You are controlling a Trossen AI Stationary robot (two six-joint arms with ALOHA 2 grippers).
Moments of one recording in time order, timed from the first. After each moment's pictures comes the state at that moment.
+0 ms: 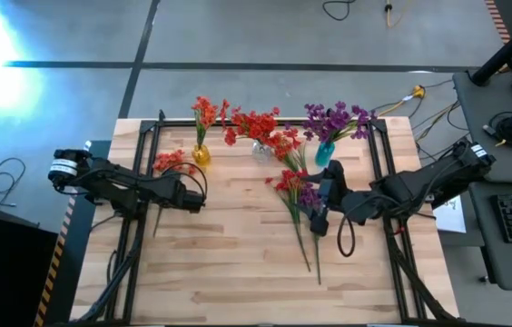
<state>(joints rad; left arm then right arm) -0.05 1.38 0.60 -1.05 -0.40 -1.53 0.41 1.24 1.16 -0.45 0.70 0.26</state>
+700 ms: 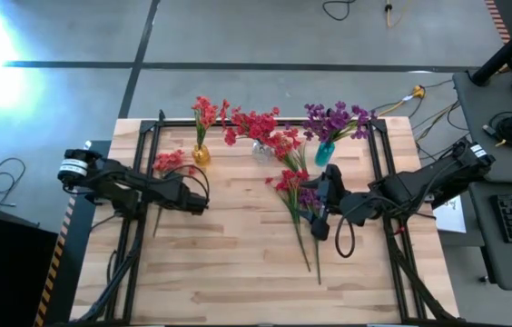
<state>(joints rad) -0.05 1.48 0.59 -1.00 -0.40 -1.53 0.41 1.24 1.16 -0.47 0.62 0.34</state>
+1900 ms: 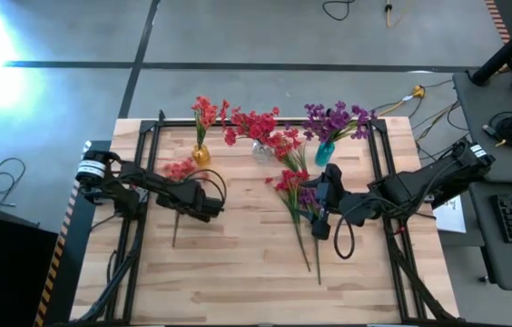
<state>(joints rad) -0.08 1.64 0.77 -0.97 -0.21 -1.37 0.41 1.24 1.16 -0.50 0.62 0.28</state>
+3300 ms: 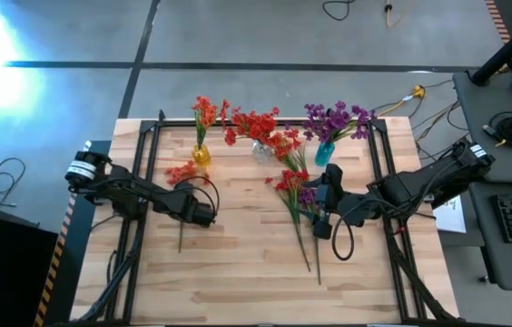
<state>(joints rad) -0.20 1.57 0.69 -0.90 -0.33 -1.62 0.41 1.24 1.15 -0.55 0.62 0.23</state>
